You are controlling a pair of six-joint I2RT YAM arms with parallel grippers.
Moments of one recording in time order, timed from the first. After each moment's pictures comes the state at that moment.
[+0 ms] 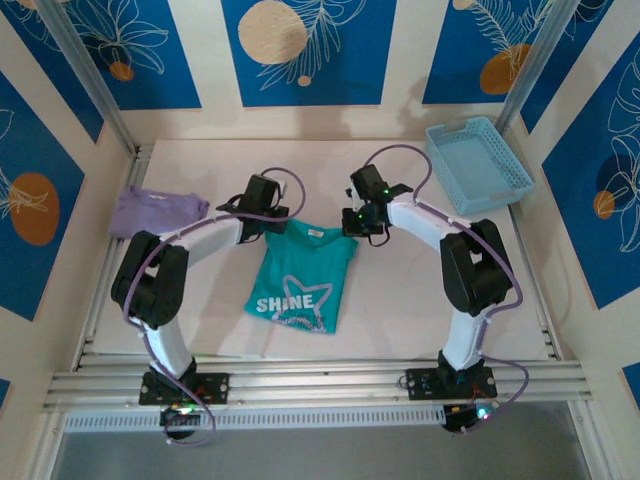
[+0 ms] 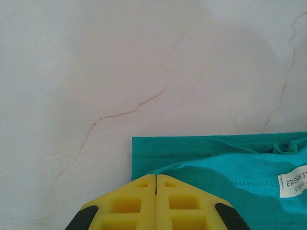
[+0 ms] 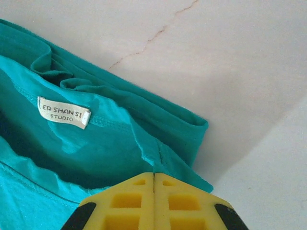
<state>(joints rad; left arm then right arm) -0.46 1.79 1.18 -0.23 -0.05 -0.18 0.45 1.84 1.34 -0.64 -0.18 0.37</state>
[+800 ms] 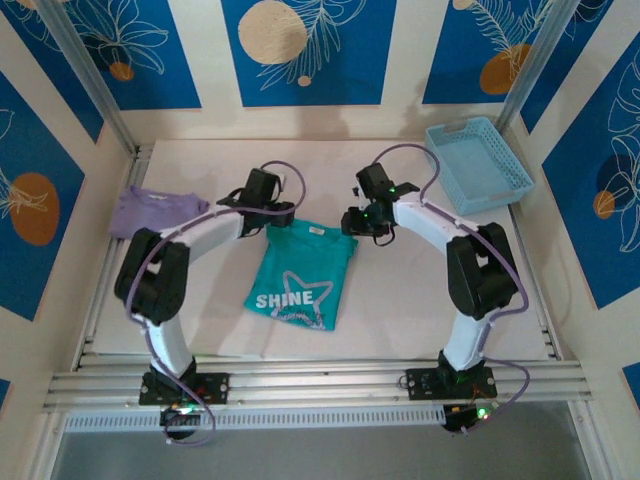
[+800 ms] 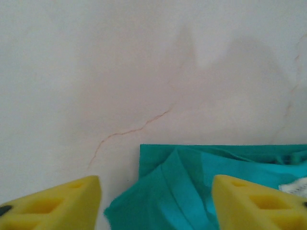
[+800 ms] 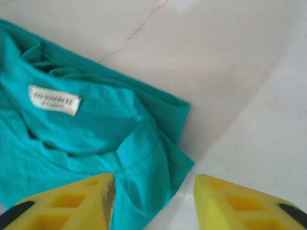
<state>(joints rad) -0.45 1.78 1.22 -0.26 -0.07 -0.18 0.43 1.79 1.32 -0.68 -0.17 0.39</state>
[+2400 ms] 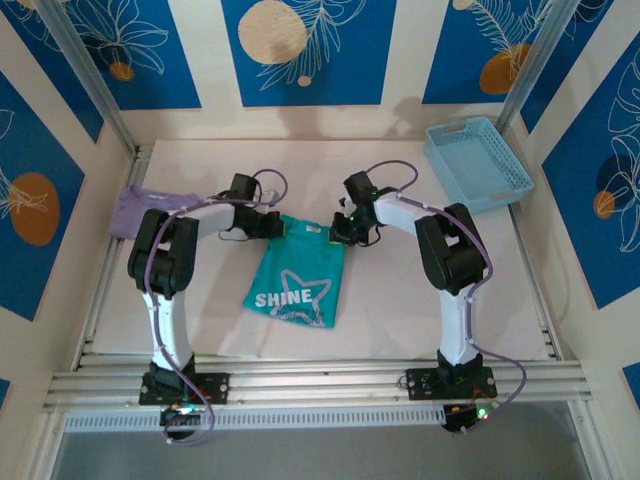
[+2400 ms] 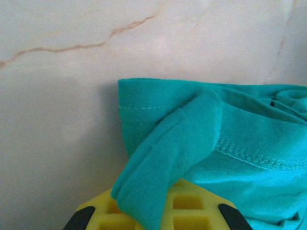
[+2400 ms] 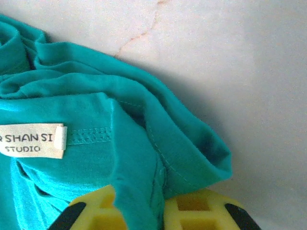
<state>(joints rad) -0.30 2.03 1.29 -0.34 0.50 -0.24 0.44 2.05 1.40 -0.57 -0.42 0.56</state>
